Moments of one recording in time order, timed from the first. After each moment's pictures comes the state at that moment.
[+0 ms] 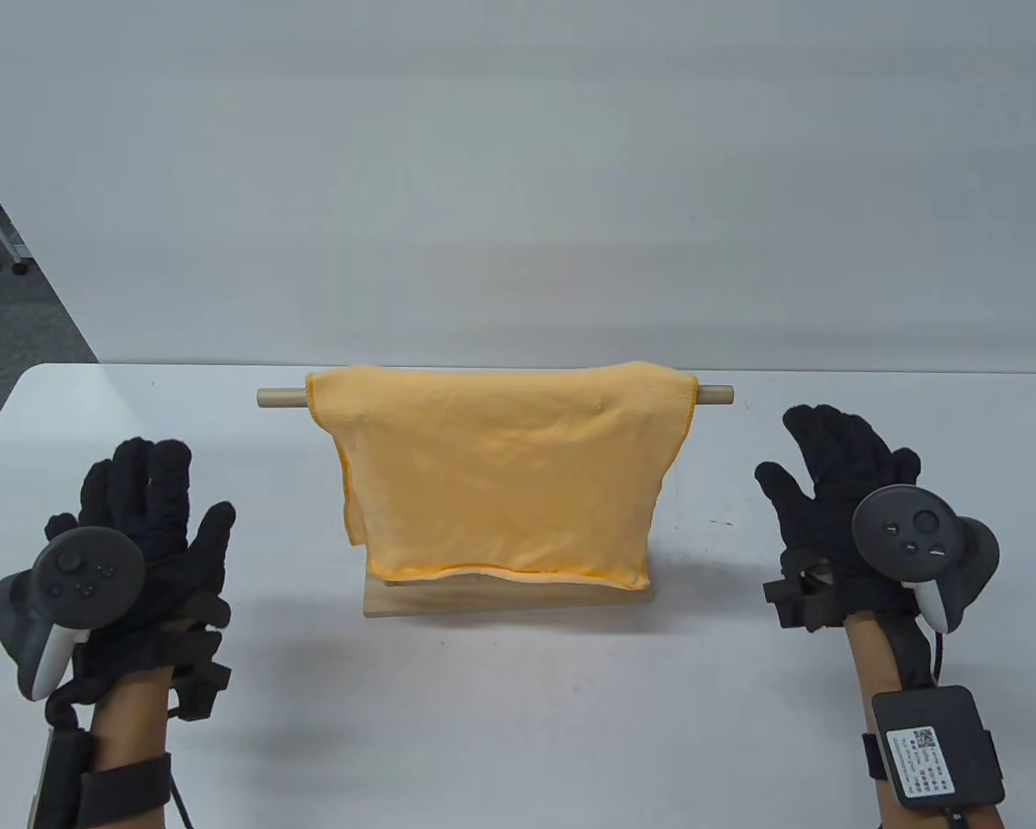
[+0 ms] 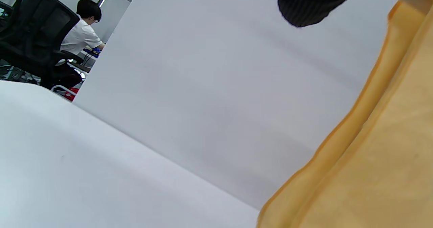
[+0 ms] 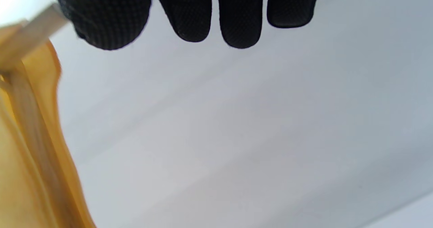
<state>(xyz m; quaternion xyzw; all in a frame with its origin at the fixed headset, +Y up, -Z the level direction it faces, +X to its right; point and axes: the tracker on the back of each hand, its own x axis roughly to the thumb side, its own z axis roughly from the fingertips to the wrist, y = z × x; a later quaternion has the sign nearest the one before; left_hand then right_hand) -0.360 -0.584 -0.306 0.12 0.03 0.24 0.96 0.256 -0.583 -0.336 0.01 -0.28 0.92 0.29</state>
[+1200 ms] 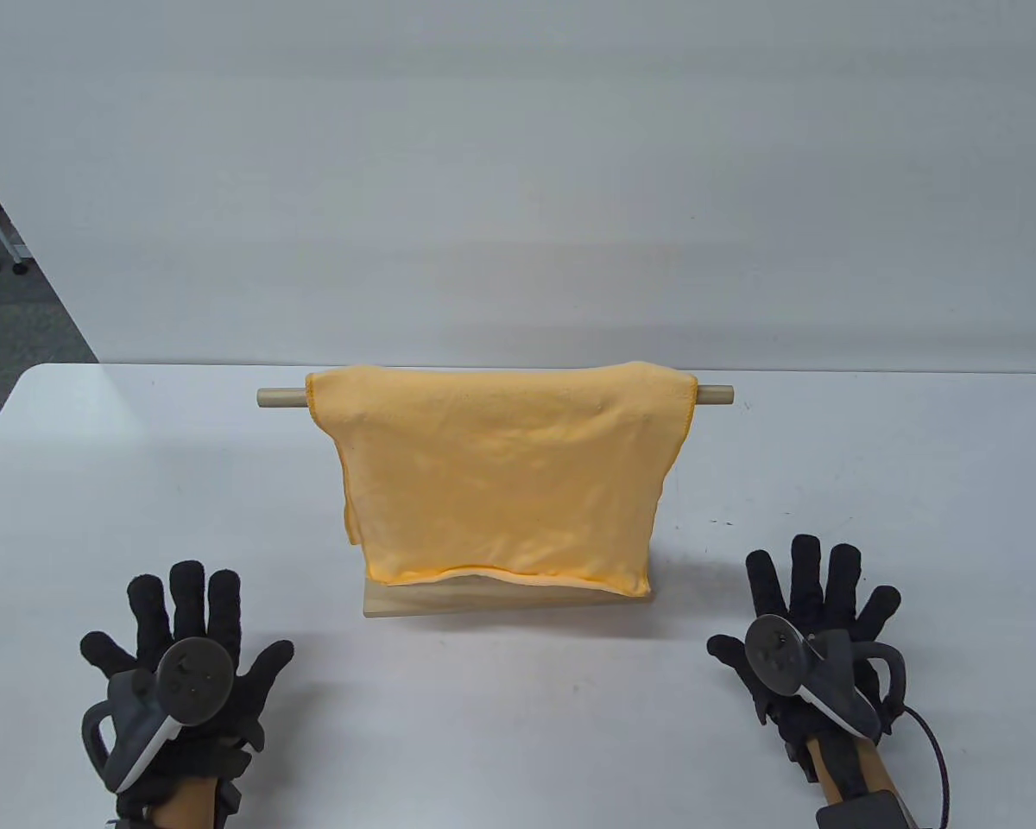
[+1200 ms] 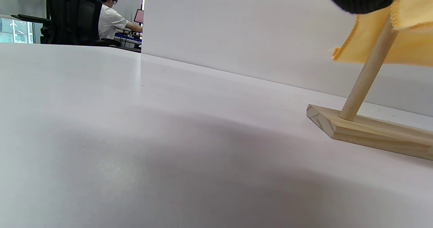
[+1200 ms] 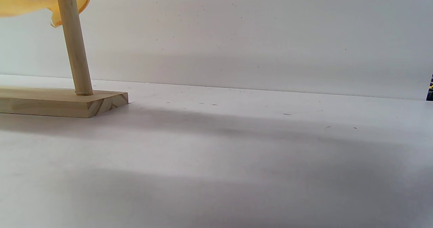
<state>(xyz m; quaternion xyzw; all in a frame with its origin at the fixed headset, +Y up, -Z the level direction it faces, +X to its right) -0.346 -0.700 -0.275 0.00 0.07 0.08 0.99 0.230 -0.725 -0.302 -0.01 -0.08 1.00 0.00</state>
